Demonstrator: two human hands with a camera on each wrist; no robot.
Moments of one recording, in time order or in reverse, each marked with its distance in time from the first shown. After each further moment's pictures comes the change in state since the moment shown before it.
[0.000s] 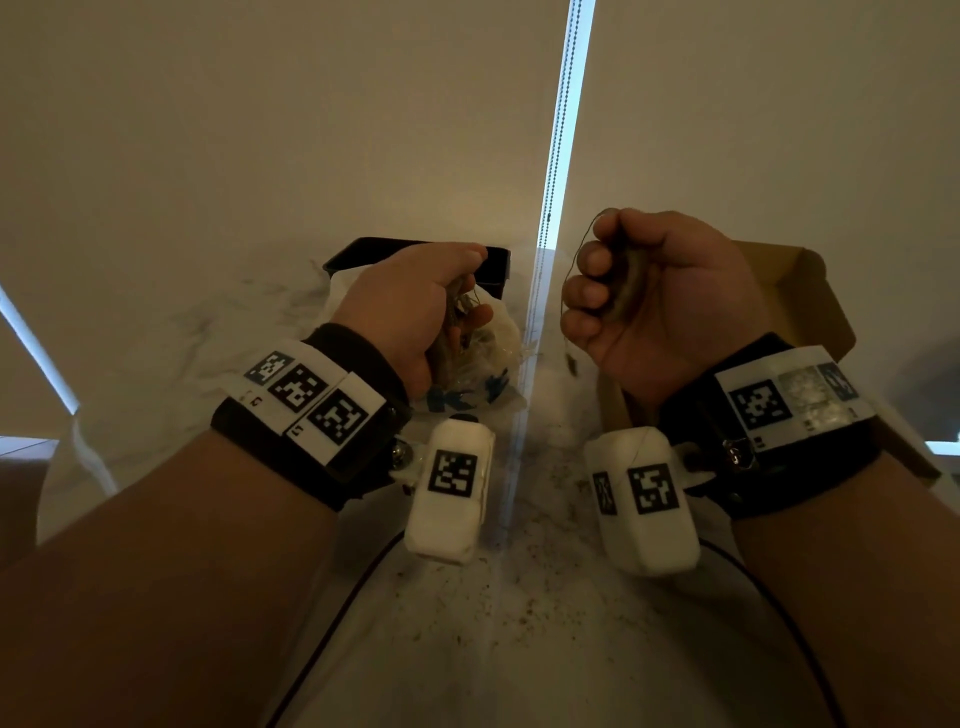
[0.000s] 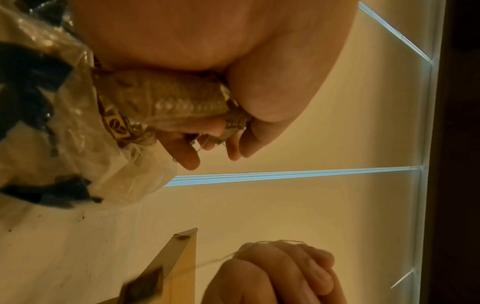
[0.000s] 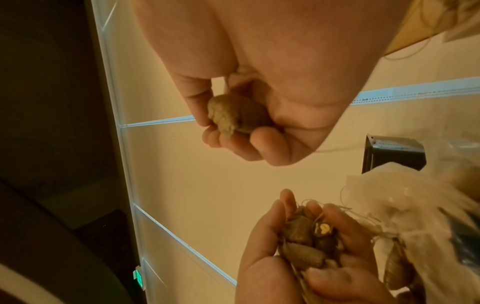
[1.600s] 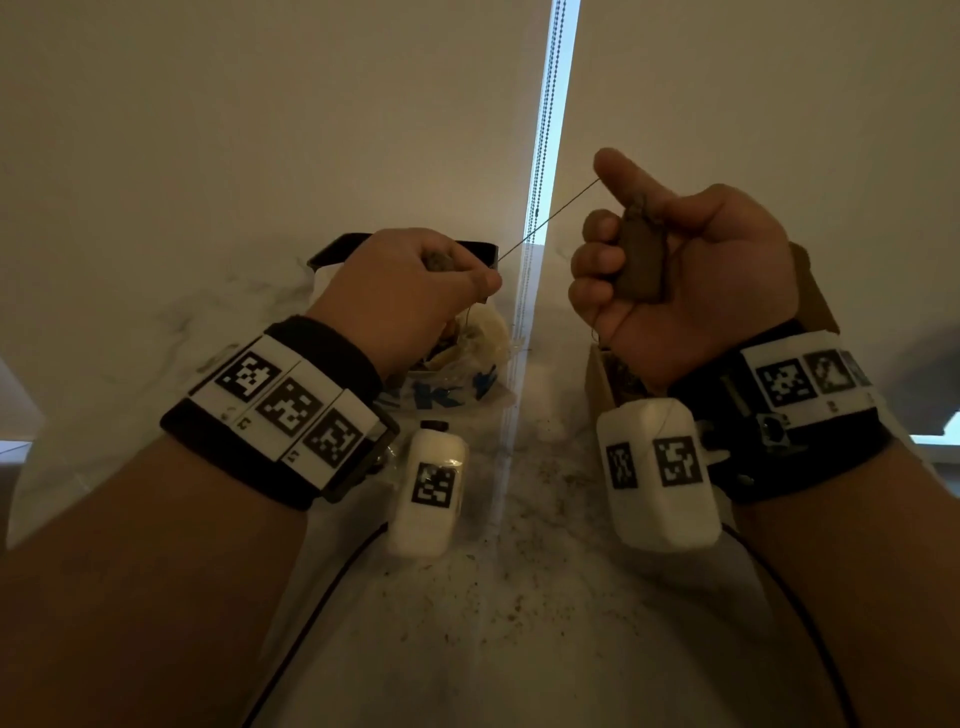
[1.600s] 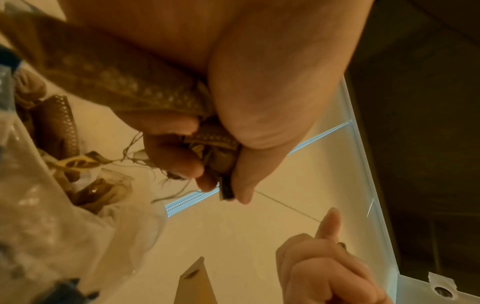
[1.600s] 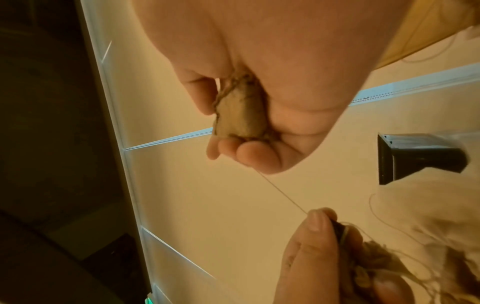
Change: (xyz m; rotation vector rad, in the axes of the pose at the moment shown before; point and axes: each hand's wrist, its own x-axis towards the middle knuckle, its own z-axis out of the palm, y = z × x) left_hand -0.005 0.007 -0.009 0.696 -0.069 0.407; right_hand -0.002 -0.015 -0.009 0.118 -0.083 -0.043
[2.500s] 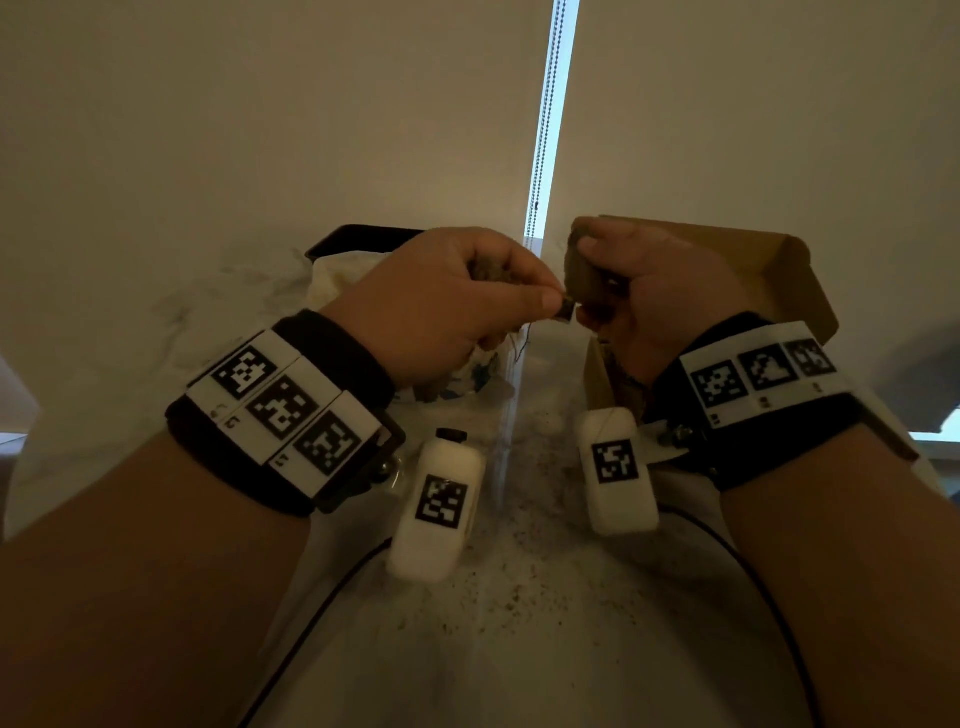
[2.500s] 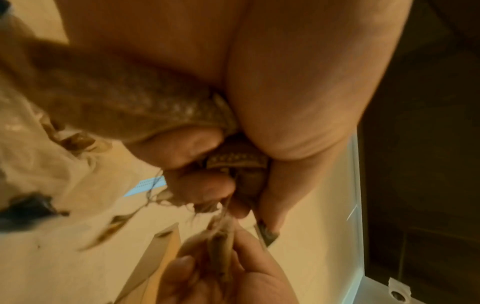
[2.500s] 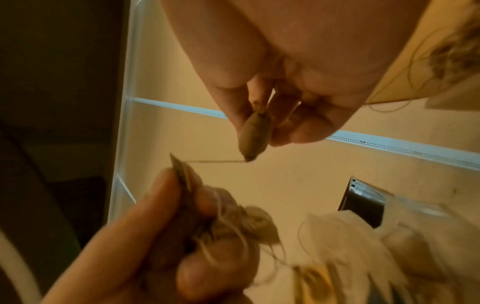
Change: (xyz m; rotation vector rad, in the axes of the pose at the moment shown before) left_hand -0.015 0.017 0.007 -0.089 -0.298 0.103; right_hand 0.019 0.021 -0.023 -0.599 0.425 -0.047
